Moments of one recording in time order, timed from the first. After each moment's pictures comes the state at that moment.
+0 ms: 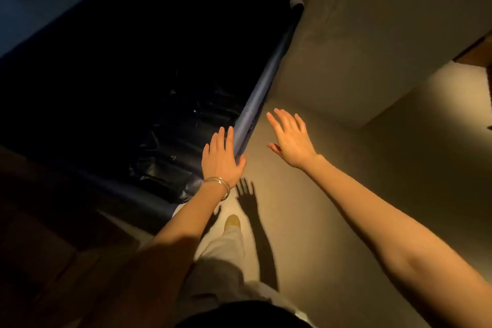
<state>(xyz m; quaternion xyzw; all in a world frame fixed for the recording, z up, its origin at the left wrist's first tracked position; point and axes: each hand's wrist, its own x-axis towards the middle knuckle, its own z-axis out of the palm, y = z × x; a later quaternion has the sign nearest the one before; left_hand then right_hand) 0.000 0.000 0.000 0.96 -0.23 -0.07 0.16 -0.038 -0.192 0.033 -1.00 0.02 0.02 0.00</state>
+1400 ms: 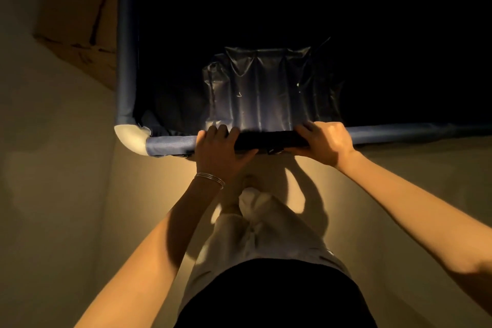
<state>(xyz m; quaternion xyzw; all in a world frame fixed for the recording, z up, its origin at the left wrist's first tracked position) -0.002 -0.146 -0.017 0.96 0.27 0.07 0.08 0.200 -0.310 -0.006 -0.78 -0.62 0.05 0.01</state>
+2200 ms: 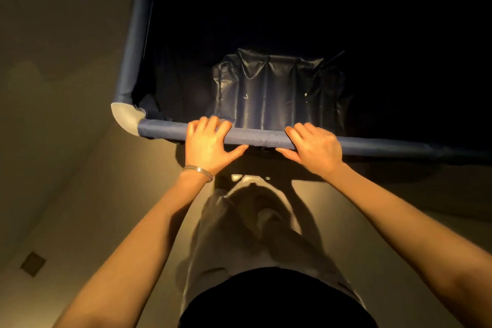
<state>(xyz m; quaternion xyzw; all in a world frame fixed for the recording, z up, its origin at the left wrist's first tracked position) -0.100 -0.319 -0.019 0.87 0.48 0.08 0.05 0.145 -0.402 -0.024 -0.60 -0.79 -0.13 0.06</state>
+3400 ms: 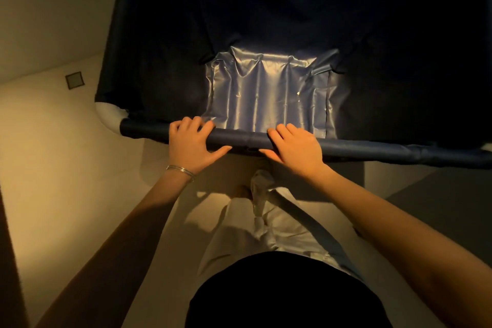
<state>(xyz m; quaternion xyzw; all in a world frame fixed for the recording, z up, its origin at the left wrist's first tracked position) -0.209 -0.676 -0.015 0.67 0.74 0.03 0.04 0.028 -0.591 -0.017 -0.33 -0.94 -0.02 0.04</state>
